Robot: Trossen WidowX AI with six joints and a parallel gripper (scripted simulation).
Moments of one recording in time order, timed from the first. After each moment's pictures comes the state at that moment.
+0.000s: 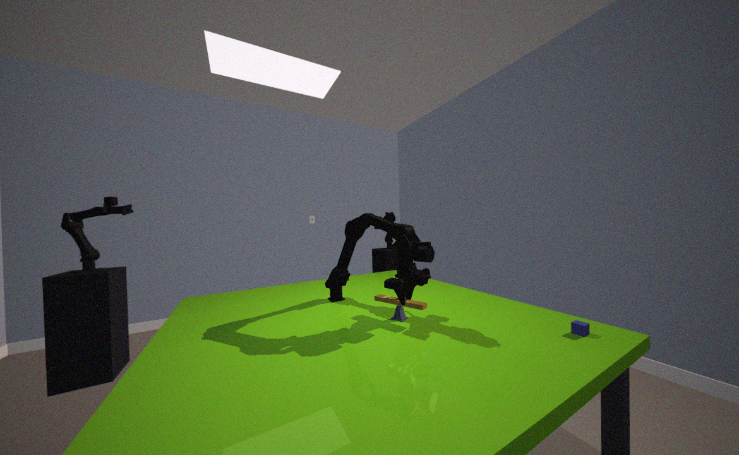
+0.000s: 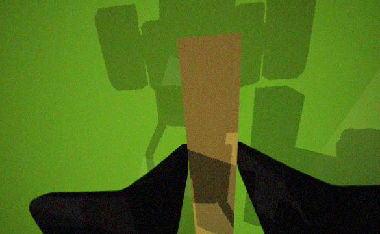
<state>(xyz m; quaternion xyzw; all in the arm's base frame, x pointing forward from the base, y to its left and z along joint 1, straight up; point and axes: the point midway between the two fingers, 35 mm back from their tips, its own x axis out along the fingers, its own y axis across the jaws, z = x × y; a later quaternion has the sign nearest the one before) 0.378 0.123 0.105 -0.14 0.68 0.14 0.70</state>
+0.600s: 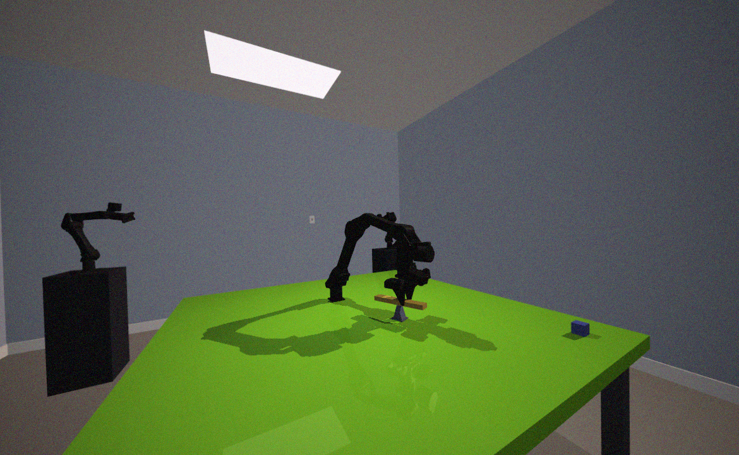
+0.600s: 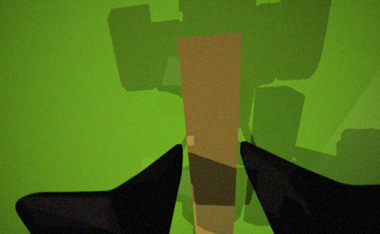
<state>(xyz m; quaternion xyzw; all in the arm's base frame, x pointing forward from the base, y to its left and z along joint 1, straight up) 0.378 0.124 0.105 -0.14 0.68 0.14 0.70</state>
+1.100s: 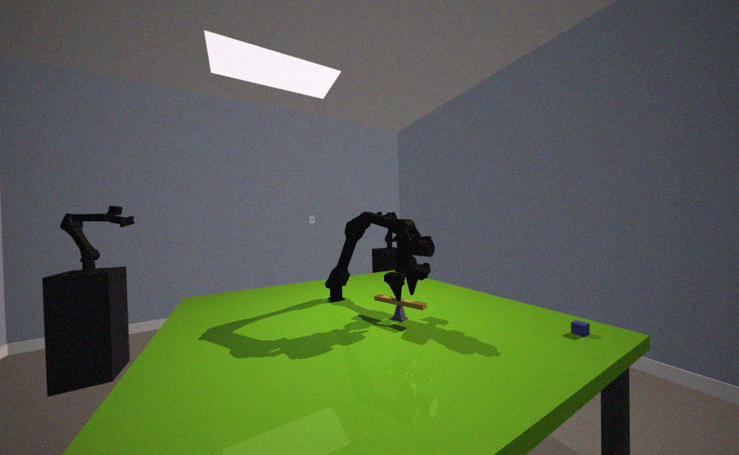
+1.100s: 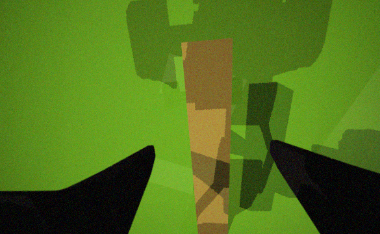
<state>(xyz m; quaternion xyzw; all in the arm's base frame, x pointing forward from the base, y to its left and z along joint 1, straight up) 0.377 0.123 0.127 -0.14 0.69 0.14 0.70</state>
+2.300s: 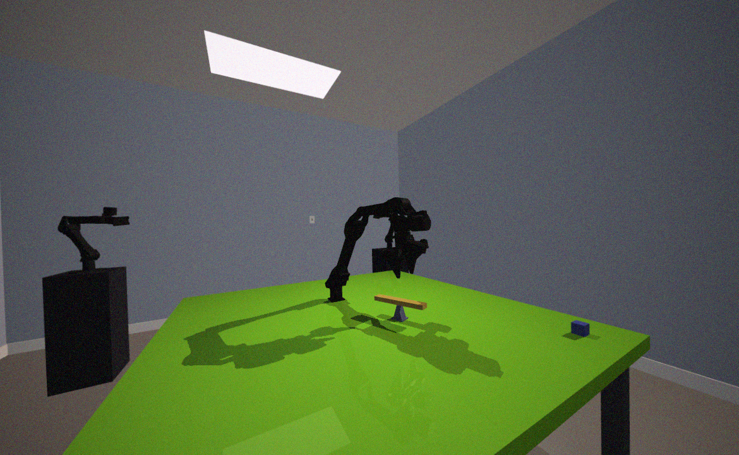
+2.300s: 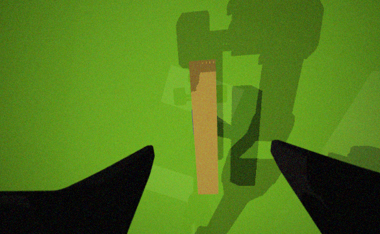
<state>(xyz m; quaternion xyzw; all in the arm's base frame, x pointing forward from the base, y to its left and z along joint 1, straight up) 0.374 0.122 0.204 -0.13 0.66 0.14 0.72</state>
